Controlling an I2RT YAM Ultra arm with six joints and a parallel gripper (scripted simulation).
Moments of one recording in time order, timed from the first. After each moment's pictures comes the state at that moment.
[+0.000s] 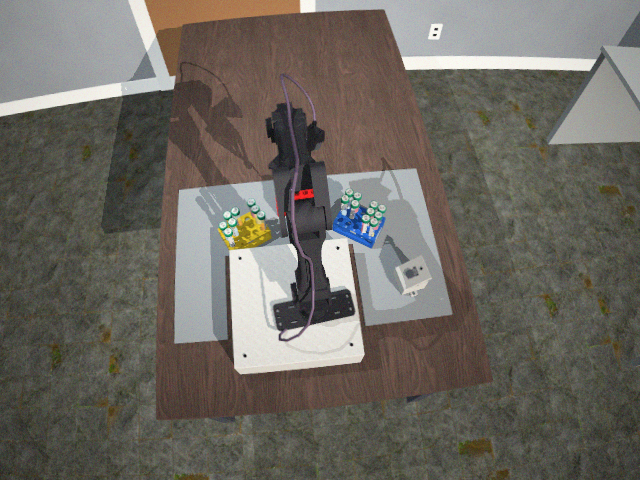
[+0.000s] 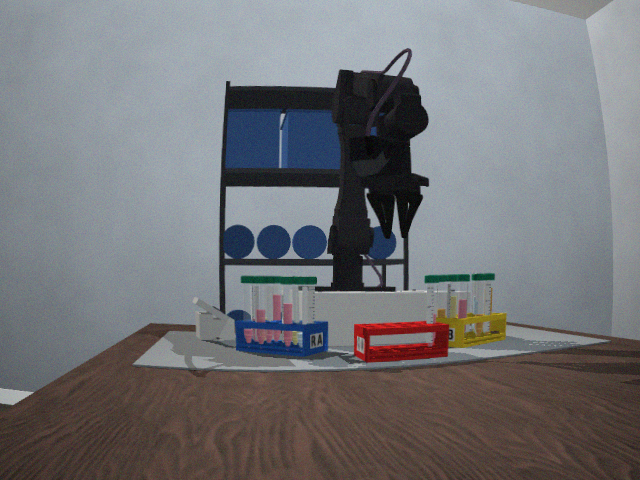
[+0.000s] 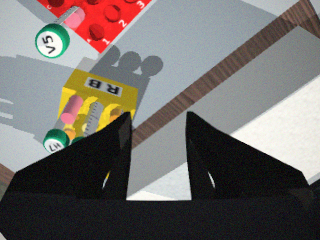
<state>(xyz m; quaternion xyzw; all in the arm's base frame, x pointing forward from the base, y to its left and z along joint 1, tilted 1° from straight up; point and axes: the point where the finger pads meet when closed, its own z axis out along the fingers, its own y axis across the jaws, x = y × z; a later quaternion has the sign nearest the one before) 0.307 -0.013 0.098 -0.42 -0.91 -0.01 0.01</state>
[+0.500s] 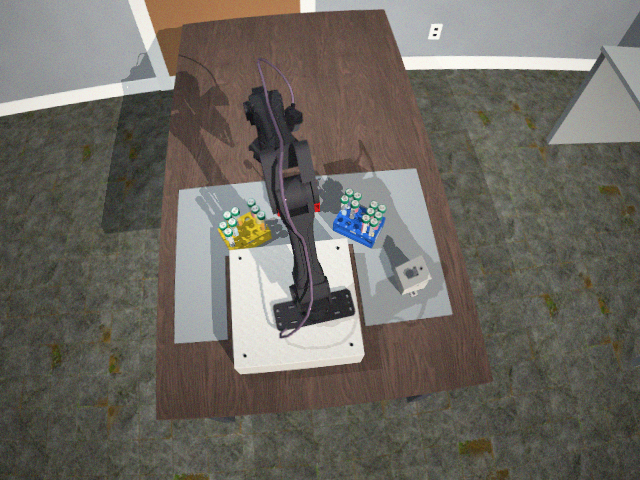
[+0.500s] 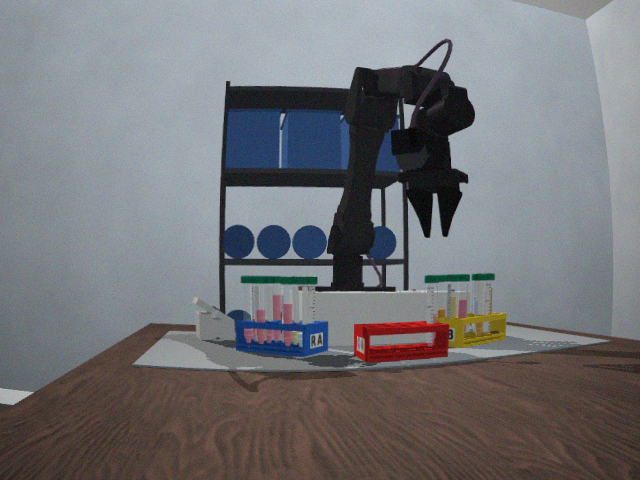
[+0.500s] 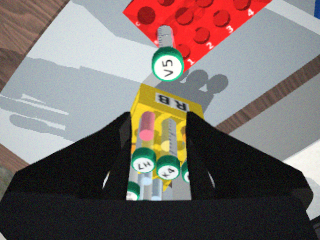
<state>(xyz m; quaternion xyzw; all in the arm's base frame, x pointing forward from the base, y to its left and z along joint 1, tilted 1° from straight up) 0.380 0.027 0.095 -0.41 -0.91 -0.01 0.00</state>
